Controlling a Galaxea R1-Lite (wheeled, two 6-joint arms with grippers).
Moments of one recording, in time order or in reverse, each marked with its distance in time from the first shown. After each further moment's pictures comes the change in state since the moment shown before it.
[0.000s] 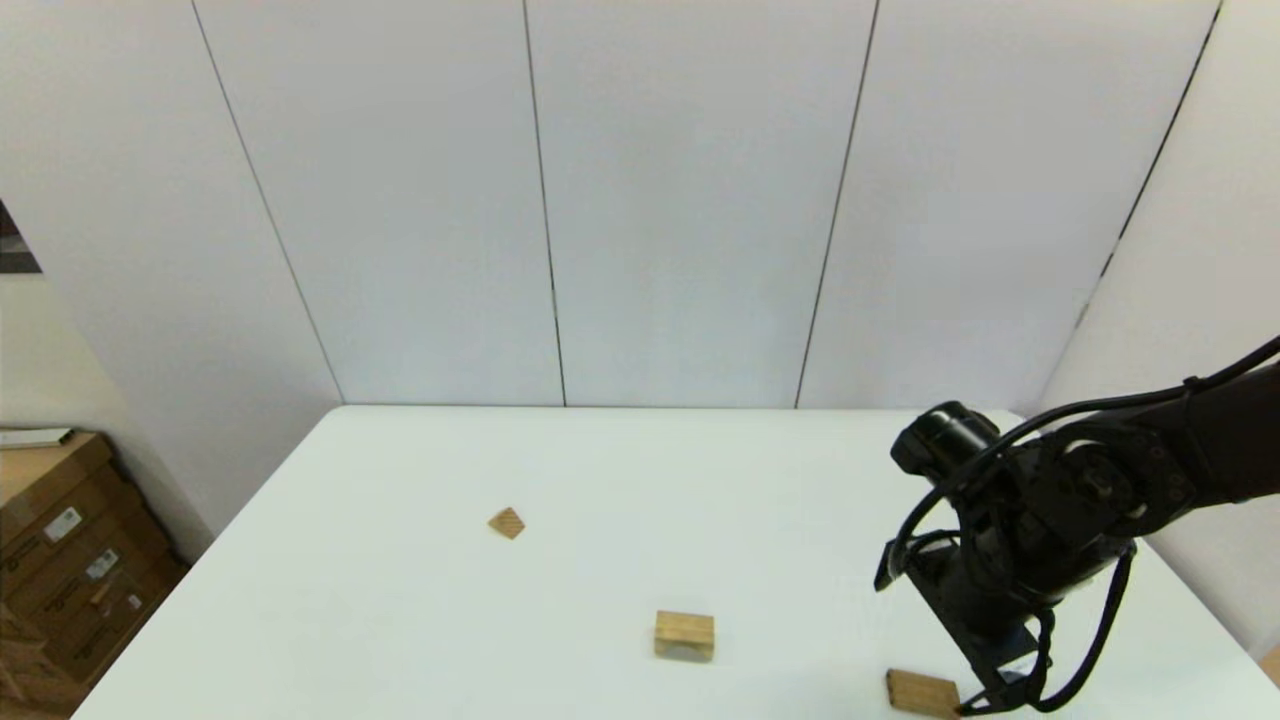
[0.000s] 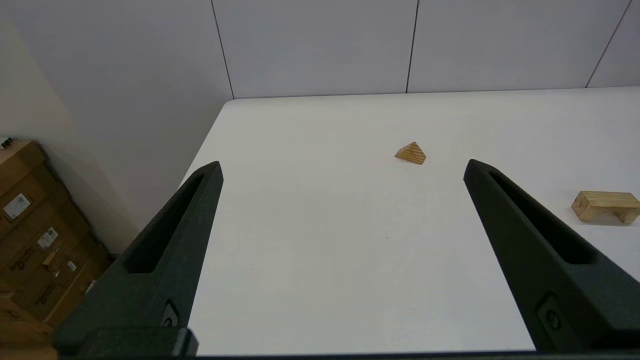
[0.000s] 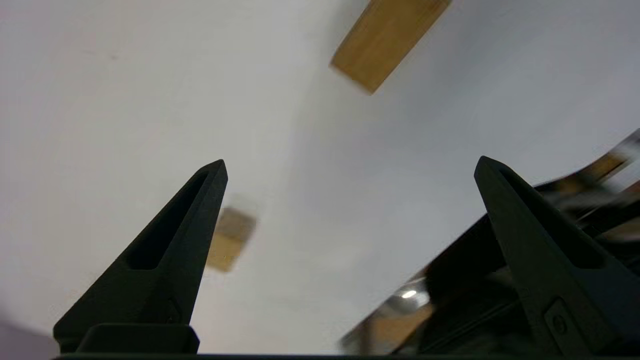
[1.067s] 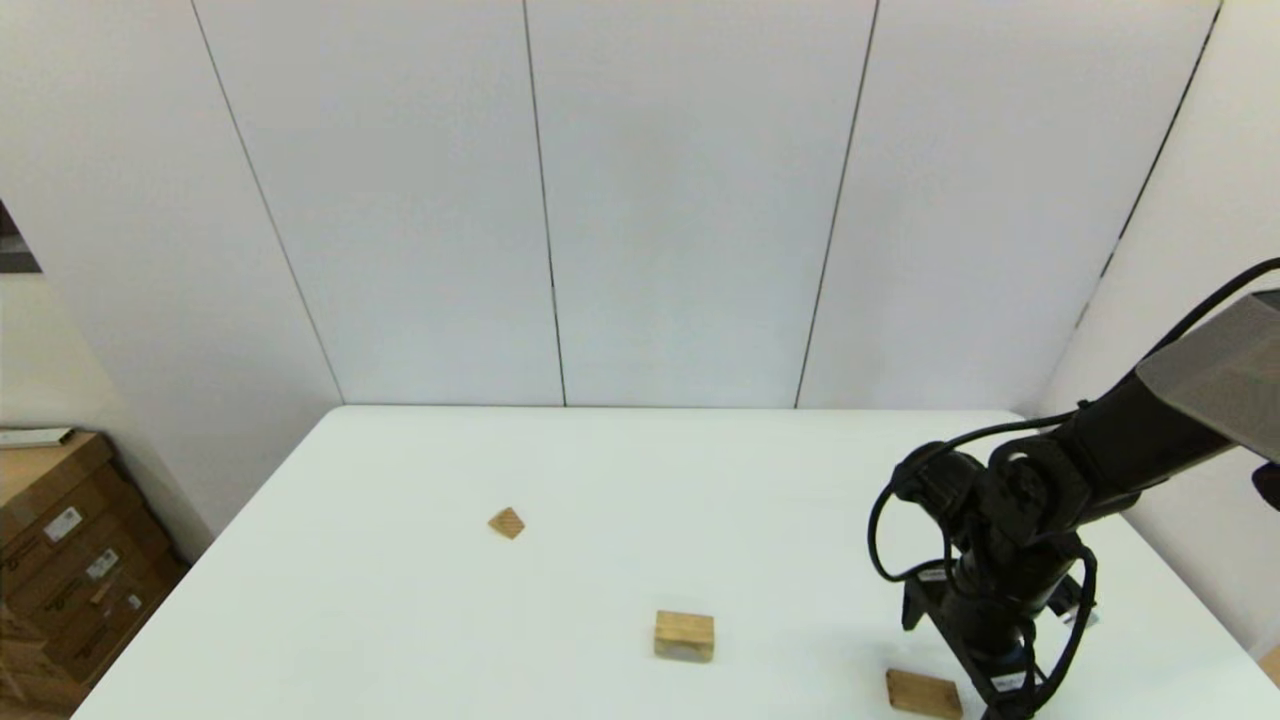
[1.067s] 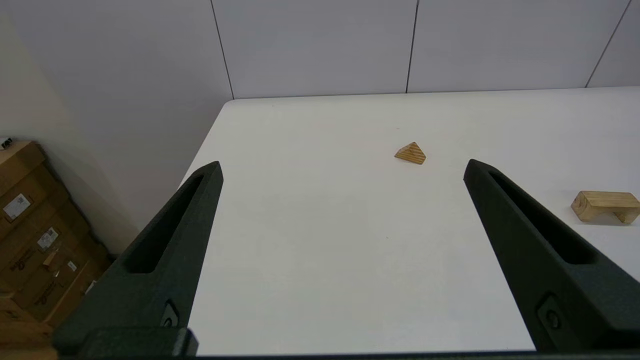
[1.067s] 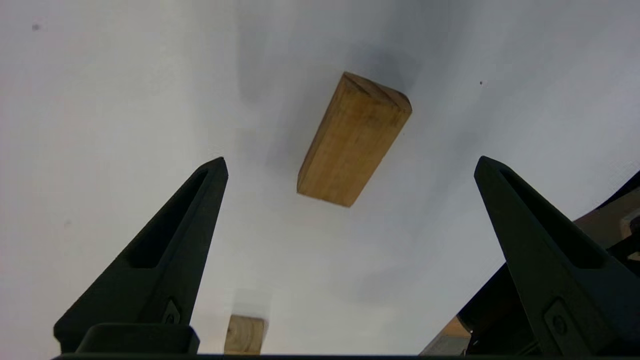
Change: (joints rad) left arm 0.000 0.000 0.000 0.000 0.000 0.000; right arm -0.122 0.219 -0.032 0.008 -0.001 0.040
